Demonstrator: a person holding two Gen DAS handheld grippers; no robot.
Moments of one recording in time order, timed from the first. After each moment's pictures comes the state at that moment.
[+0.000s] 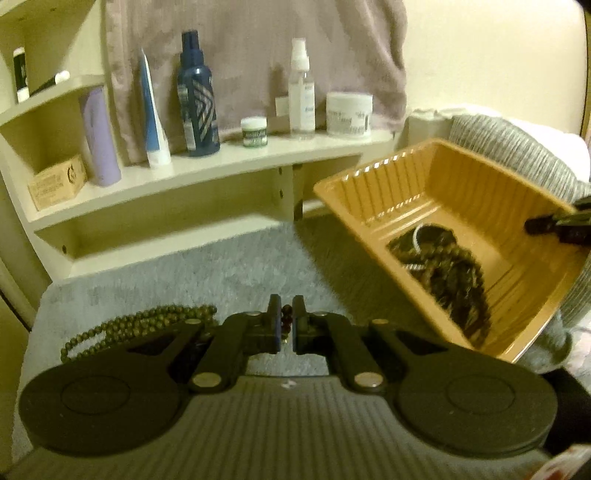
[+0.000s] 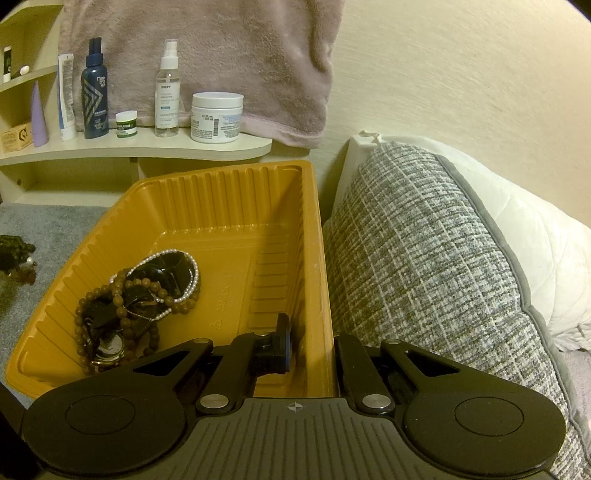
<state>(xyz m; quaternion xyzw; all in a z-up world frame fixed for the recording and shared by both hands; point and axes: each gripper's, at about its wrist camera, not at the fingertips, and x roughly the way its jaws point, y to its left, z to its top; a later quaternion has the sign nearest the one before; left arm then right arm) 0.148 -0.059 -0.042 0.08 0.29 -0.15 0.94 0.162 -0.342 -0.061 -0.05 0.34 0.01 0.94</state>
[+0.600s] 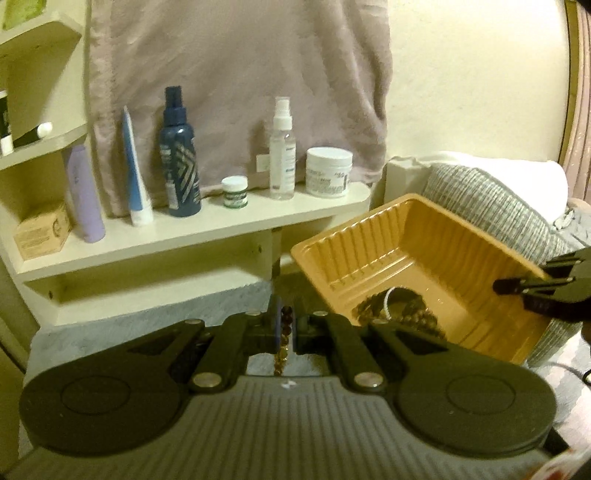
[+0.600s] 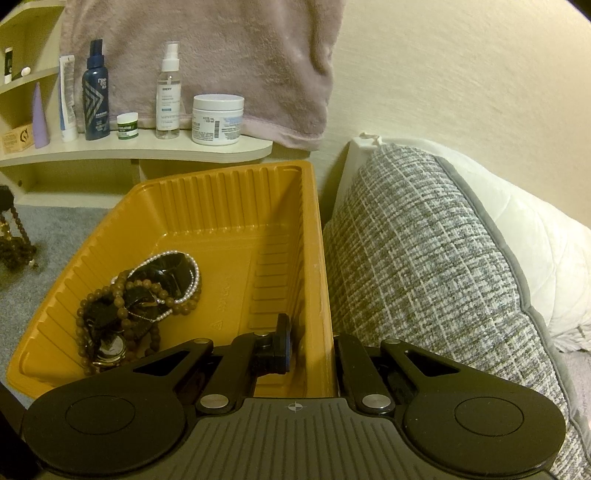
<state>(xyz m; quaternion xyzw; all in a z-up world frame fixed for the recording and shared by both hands) 0.162 -0.063 0.005 0.05 0.27 -0.20 0.94 0.162 -0.342 -0.060 -0.05 0.34 0.01 0.94</state>
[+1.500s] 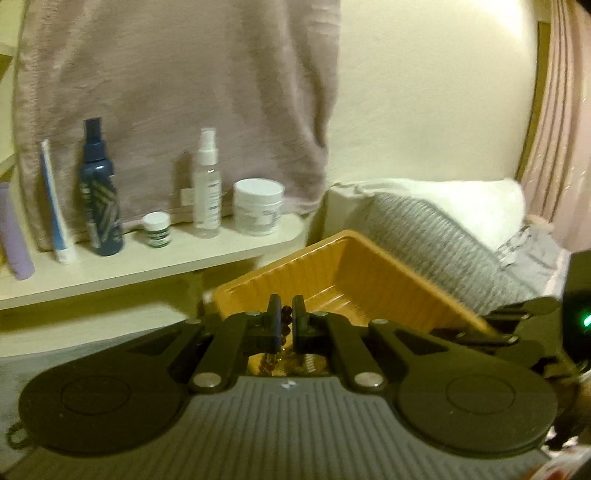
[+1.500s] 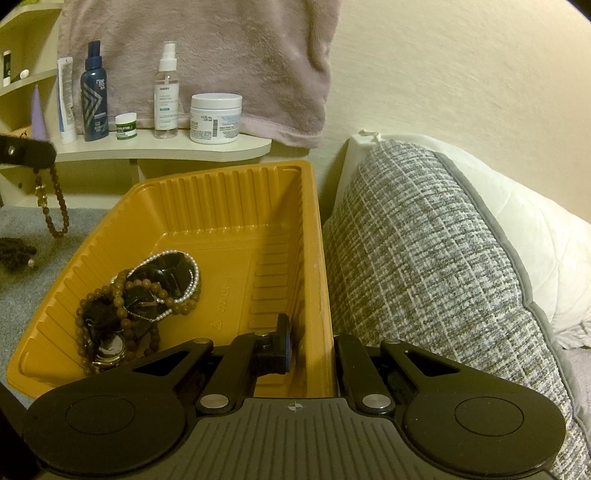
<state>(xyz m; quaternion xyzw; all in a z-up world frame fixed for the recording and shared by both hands) 0.177 -0.111 0.032 0.02 0.26 -0.28 0.92 0.161 -0.343 -0.062 -0.05 0.34 0.01 0.94</state>
